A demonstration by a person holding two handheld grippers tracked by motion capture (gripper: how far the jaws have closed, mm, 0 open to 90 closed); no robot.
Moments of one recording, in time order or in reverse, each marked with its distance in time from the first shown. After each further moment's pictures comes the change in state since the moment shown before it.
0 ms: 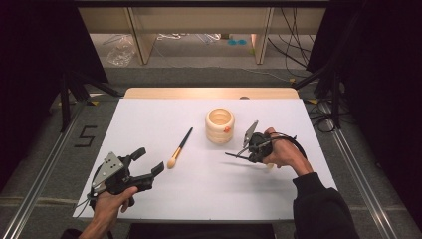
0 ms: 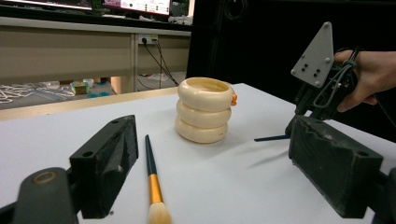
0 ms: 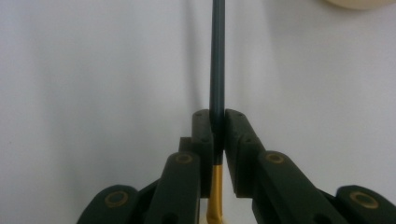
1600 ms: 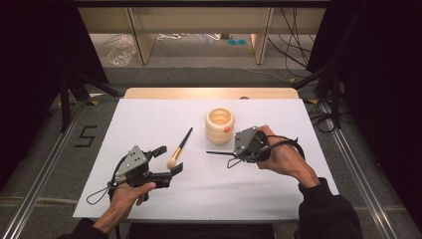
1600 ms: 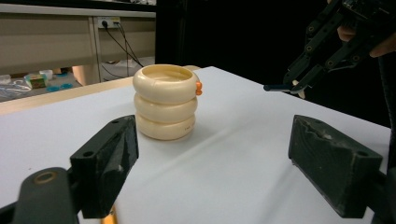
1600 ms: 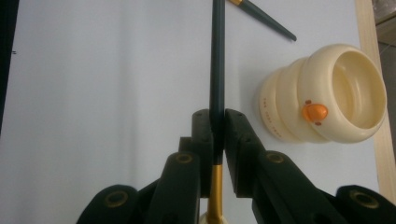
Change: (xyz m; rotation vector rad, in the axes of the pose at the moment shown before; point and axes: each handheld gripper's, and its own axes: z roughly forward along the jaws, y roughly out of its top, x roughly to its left) left arm -0.017 0.001 0.044 0.086 -0.153 0.042; right arm 0.058 0.041 -0.071 -0.211 -0.198 -0.329
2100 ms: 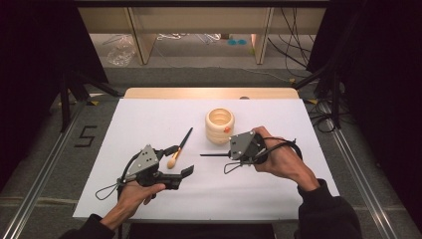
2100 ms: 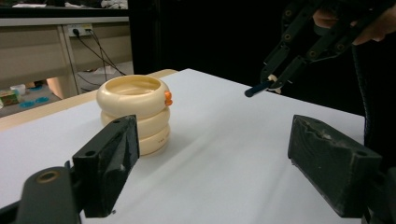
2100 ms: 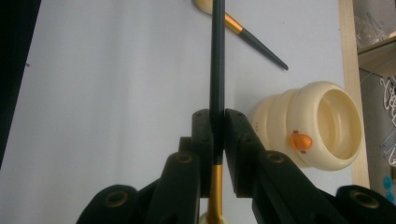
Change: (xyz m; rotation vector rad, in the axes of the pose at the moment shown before) left arm -0.019 0.010 0.018 0.005 -0.087 0.065; right arm 0.007 0.017 -0.011 -0.043 -0.029 -0.096
